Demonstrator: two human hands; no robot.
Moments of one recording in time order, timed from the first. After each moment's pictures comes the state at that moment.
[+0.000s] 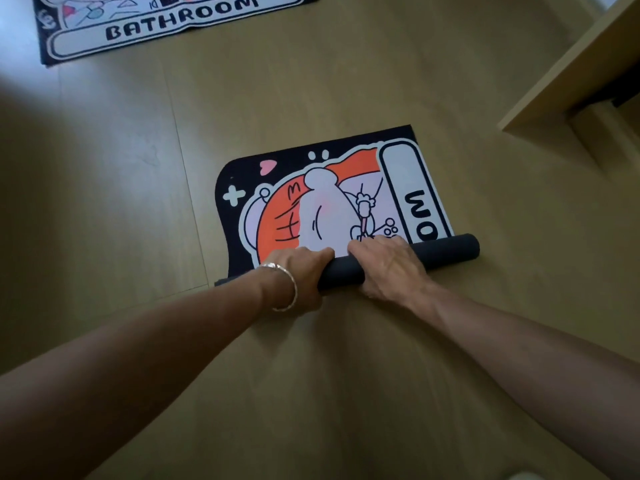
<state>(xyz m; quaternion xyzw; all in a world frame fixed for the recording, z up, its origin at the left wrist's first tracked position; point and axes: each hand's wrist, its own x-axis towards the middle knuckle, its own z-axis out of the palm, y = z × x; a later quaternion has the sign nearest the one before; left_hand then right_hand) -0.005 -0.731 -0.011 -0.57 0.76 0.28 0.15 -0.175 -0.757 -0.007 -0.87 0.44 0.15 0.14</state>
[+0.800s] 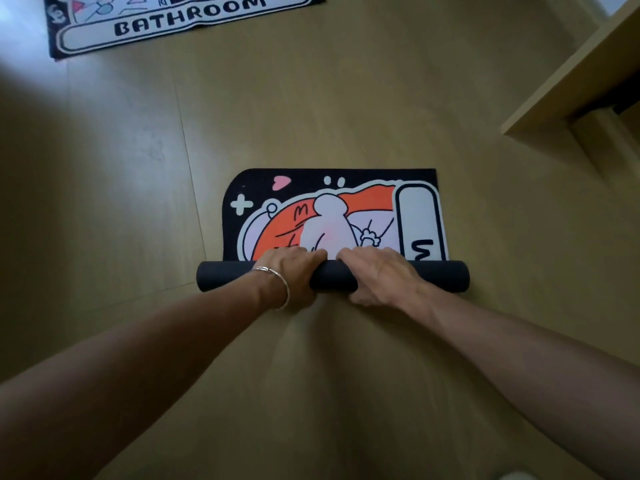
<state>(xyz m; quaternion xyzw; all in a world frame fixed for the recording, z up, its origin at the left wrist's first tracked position) 0.002 -0.720 -0.013 -0.59 0.77 0.22 0.13 -0.163 -0.751 0.000 -0.86 0.42 0.21 0.21</state>
